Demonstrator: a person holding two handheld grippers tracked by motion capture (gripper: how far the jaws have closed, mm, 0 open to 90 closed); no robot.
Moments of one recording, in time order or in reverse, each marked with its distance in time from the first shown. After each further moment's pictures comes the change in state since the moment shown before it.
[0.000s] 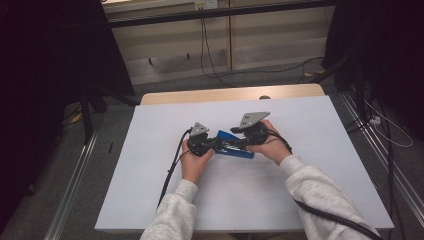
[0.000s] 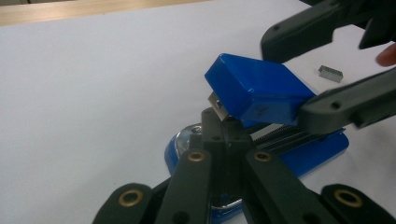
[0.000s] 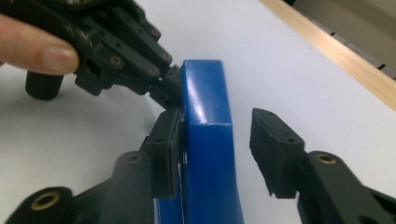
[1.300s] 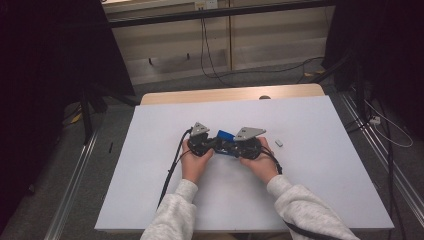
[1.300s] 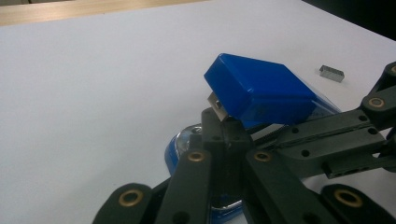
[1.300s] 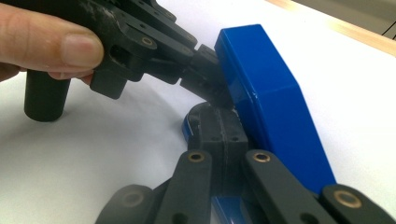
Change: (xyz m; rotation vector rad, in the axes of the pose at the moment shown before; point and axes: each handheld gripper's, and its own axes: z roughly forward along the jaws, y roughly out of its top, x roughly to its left) left arm -0.001 0.000 0.001 0.001 0.004 -0.001; right arm 0.045 -0.021 0.020 -0.015 -0.110 0.159
